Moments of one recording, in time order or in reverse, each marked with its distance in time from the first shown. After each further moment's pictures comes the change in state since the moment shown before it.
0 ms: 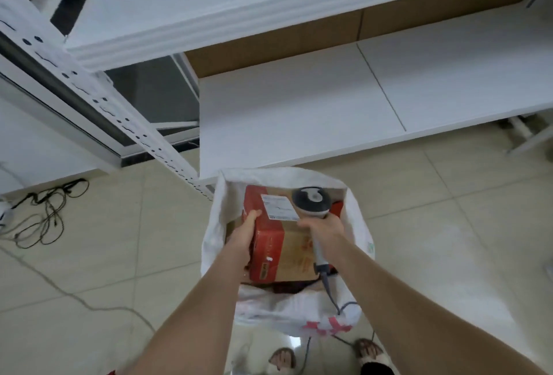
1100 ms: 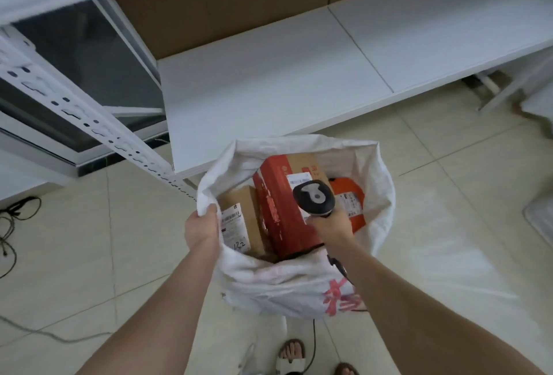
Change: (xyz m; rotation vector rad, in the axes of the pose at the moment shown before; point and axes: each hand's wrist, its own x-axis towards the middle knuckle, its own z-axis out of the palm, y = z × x) left_hand 0.094 -0.016 -0.052 0.117 0.480 0.348; right_hand 0.048 0.071 0.016 -0.227 0.242 -0.096
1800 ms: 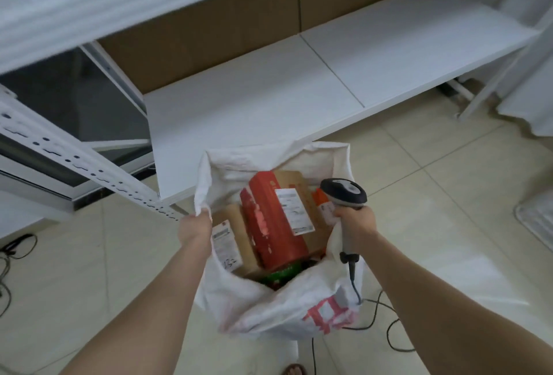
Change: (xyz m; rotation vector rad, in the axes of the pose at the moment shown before) left_hand -0.022 0.048 0.024 0.159 -0.042 0.059; right_hand 0.020 0.012 -0.090 0.446 0.140 0.065
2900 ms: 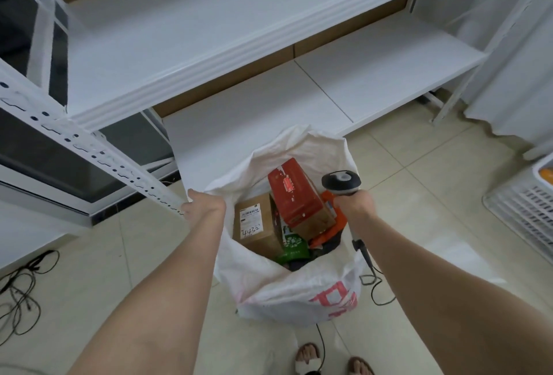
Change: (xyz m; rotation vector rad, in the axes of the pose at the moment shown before) left_hand -0.054 0.087 -0.106 0.102 0.009 0.047; right_hand -0.125 -0.084 0.002 -0.220 0.113 0.046
